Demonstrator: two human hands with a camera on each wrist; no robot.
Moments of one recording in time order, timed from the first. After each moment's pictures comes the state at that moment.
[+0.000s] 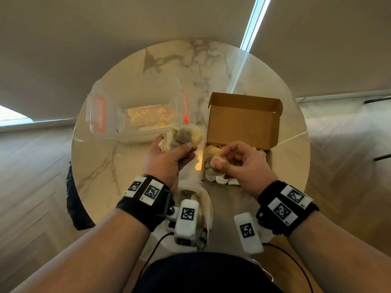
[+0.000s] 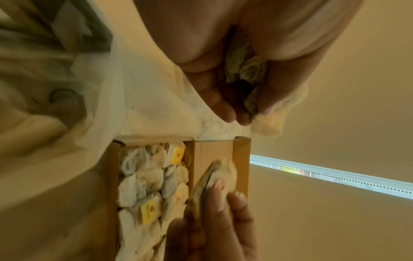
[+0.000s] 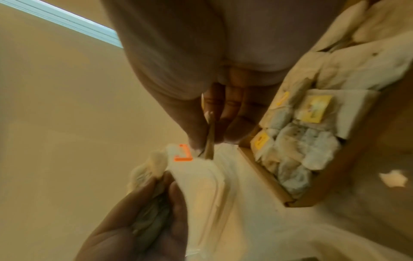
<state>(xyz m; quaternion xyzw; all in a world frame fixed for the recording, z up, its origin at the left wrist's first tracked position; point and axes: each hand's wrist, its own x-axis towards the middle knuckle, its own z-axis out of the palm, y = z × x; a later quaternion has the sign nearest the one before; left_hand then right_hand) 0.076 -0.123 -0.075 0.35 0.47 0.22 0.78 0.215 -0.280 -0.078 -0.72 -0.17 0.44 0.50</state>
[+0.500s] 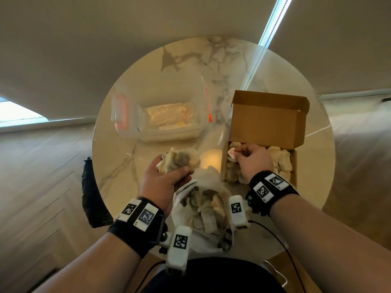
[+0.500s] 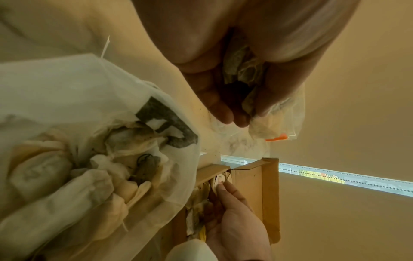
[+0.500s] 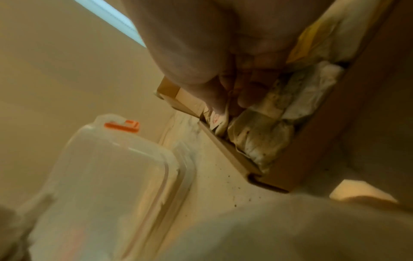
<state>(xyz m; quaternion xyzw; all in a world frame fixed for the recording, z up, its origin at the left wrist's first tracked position) -0.006 -0.104 -0.088 0.35 0.51 0.19 0.77 0.204 -0.230 -0.148 -0.91 -0.11 0.27 0.30</state>
